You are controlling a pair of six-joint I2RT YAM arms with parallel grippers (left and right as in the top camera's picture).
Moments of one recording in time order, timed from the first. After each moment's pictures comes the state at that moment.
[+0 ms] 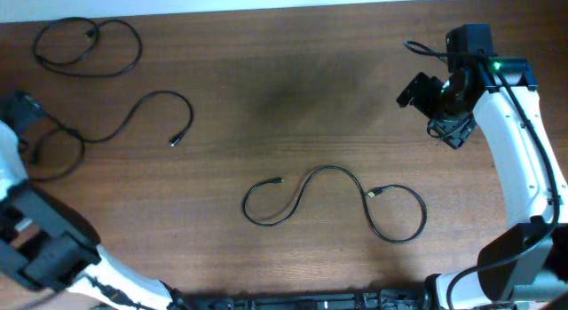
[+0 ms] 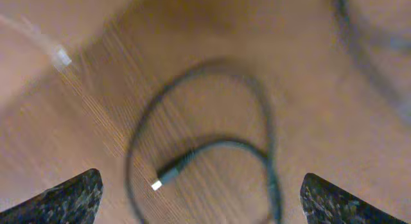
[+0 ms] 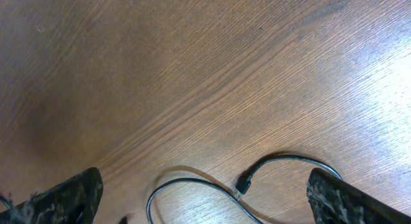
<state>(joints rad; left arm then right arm) 0.67 1.97 1.69 -0.59 -0.14 -0.09 -0.04 1.64 1.49 -1.17 -0.10 0.72</state>
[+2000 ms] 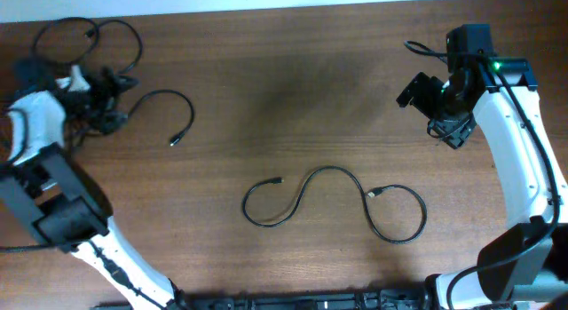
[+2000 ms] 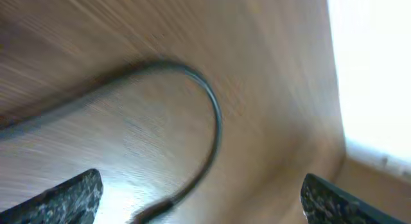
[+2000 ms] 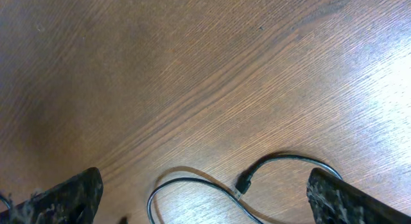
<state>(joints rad) 0.47 2.19 1.73 -0.83 0.71 -0.36 -0.04 1.64 1.49 -1.17 -0.10 0.72</state>
